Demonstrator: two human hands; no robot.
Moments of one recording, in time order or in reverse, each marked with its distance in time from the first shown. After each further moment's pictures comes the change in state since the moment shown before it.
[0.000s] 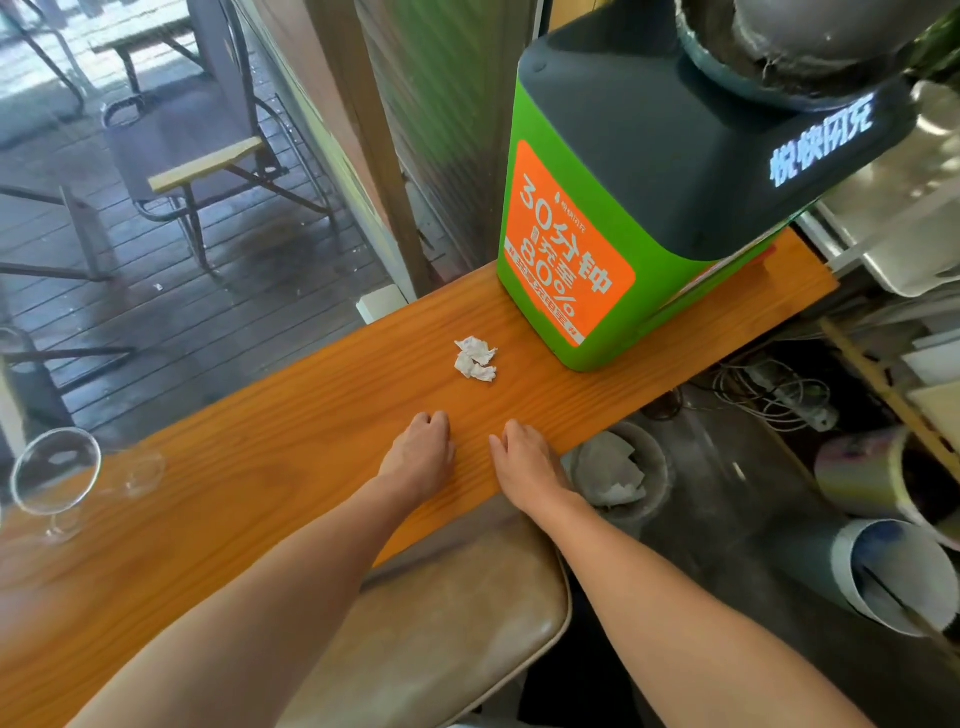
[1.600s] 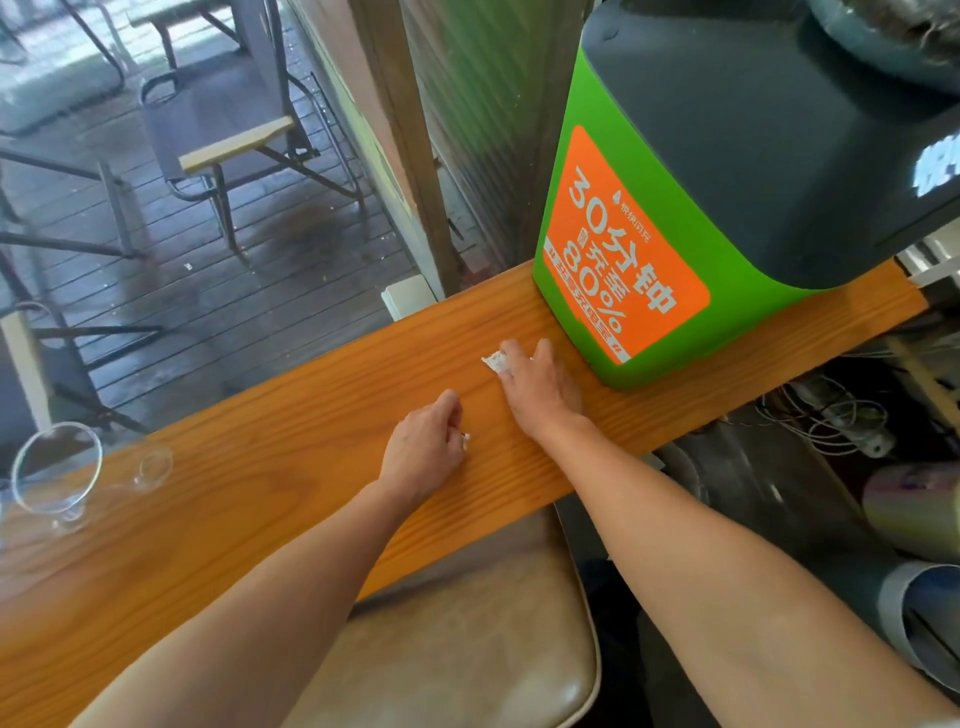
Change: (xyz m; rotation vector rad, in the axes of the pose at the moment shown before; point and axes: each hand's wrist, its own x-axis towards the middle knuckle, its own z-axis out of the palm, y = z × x) left_hand 0.025 -0.022 -0.005 -0.214 0.257 0.094; right_hand 0.103 -0.036 -0.029 -0.265 0.120 -0.165
